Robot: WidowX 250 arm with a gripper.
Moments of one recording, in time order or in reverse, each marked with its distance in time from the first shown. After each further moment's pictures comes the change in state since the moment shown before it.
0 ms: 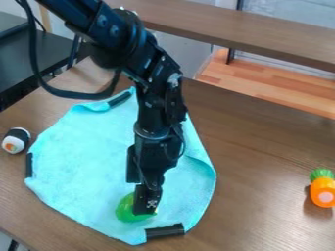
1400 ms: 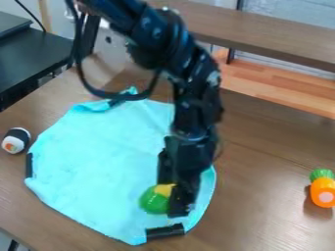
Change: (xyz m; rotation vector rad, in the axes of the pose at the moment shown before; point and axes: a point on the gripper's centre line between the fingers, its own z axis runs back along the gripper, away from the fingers) arm 0.042 -0.020 0.009 -0.056 -0.028 0.060
